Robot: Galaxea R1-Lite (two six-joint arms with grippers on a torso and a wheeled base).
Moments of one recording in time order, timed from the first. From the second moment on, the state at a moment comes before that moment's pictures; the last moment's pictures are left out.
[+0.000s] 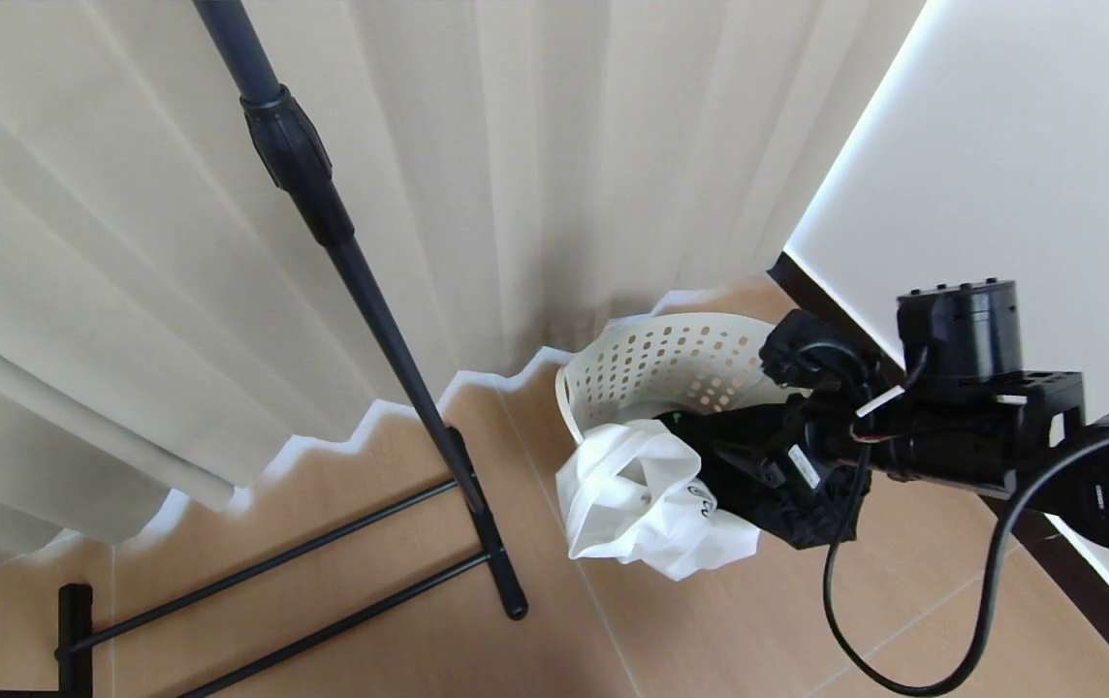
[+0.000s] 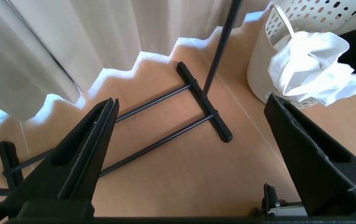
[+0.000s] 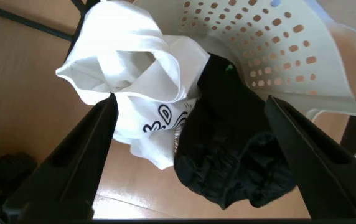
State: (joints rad) left arm 0.00 0.01 -0.02 0.05 -0.07 0.01; right arm 0.39 1.75 -0.89 -0.34 0.03 -0.44
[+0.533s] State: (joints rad) left arm 0.00 0.01 -0.02 0.05 -0.07 0.02; right arm 0.40 2.08 -1.01 -0.53 -0.01 -0.45
